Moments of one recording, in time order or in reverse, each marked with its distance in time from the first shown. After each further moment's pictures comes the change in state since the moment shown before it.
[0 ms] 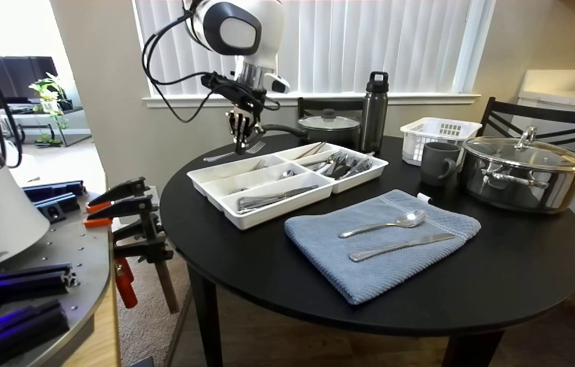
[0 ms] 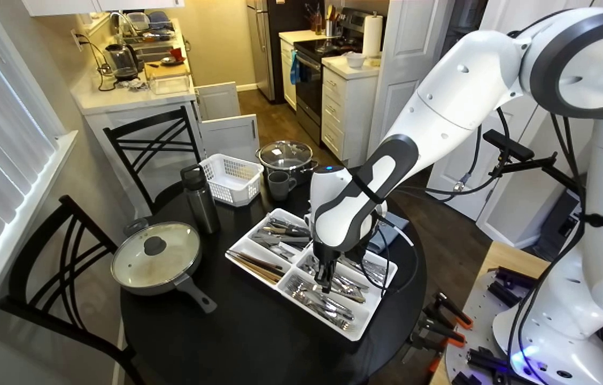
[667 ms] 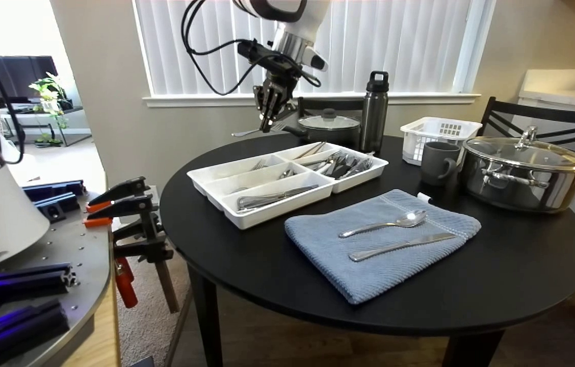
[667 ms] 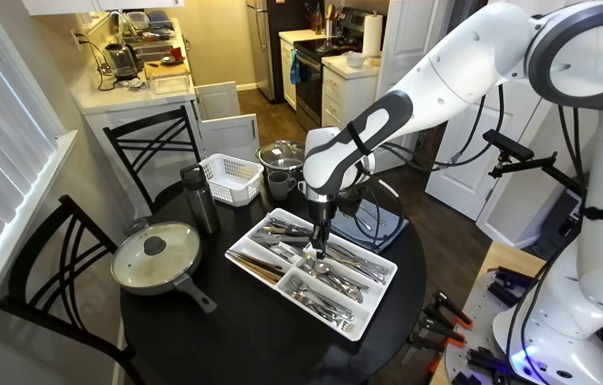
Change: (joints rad) arm -0.127 -0.023 -0.017 0.188 0.002 -0.295 -0.160
